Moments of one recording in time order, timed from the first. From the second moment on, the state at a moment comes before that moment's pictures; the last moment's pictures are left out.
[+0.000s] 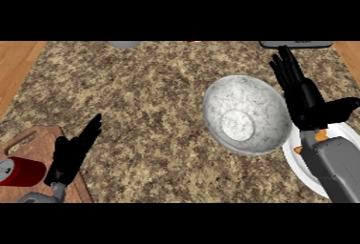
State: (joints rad) left arm -0.04 0.43 -0.29 -1.39 0.22 0.11 0.11; right arm -0.41 -0.45 0.28 -1.39 -0.42 -0.24 -0.13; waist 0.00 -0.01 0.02
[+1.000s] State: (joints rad) left arm -0.19 0.47 0.05 -1.49 0.32 0.18 -0.07; right arm -0.08 -0.60 0.33 -1.66 0.03 -0.53 -0.24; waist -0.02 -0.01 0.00
